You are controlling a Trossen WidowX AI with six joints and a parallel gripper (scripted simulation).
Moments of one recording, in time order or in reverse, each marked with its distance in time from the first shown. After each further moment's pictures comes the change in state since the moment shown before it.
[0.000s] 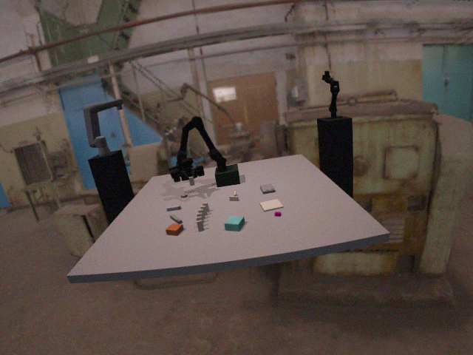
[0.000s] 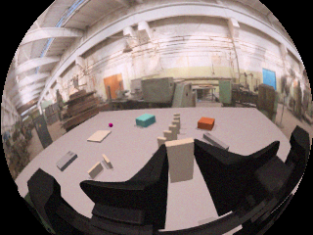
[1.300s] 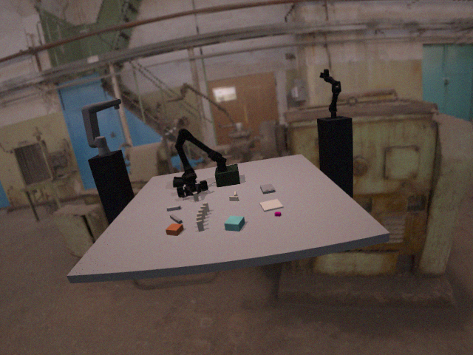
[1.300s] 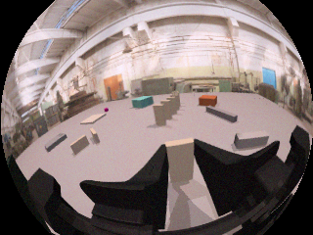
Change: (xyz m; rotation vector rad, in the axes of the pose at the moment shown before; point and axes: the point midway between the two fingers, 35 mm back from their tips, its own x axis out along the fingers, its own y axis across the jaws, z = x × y) arm 0.016 0.006 -0.095 0.013 -0.003 0.002
